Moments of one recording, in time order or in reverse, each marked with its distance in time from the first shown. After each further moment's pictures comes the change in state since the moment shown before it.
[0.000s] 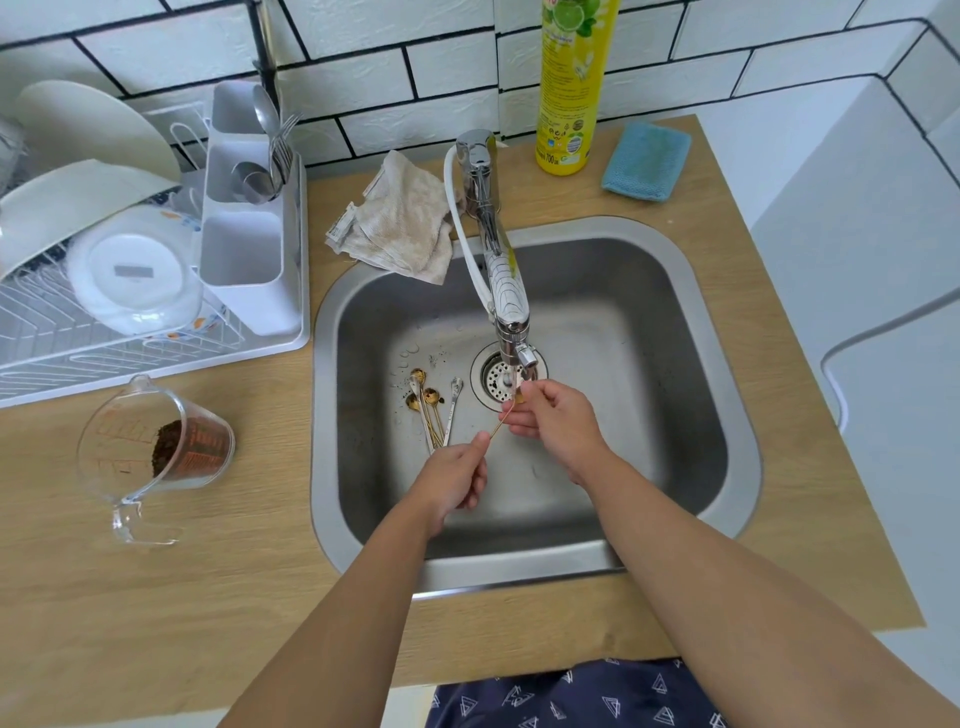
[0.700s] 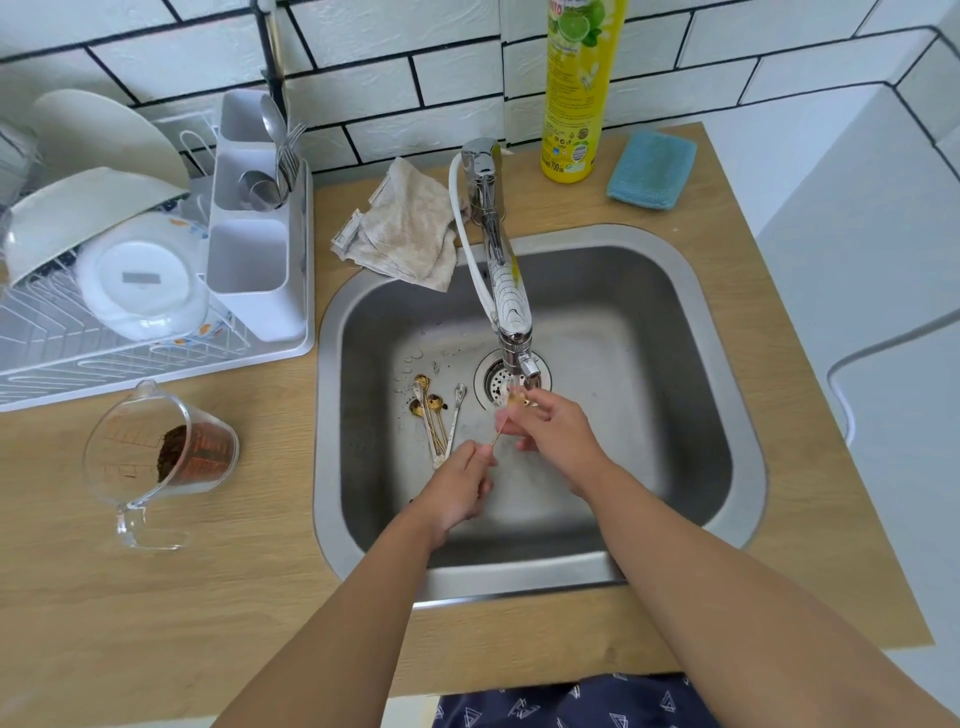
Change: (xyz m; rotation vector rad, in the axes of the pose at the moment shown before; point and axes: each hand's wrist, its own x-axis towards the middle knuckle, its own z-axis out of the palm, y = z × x) left_hand -0.003 0.002 0.007 -0.006 -0.027 0.029; right_hand 0.001 0.003 0.003 -0.039 -0.055 0.037
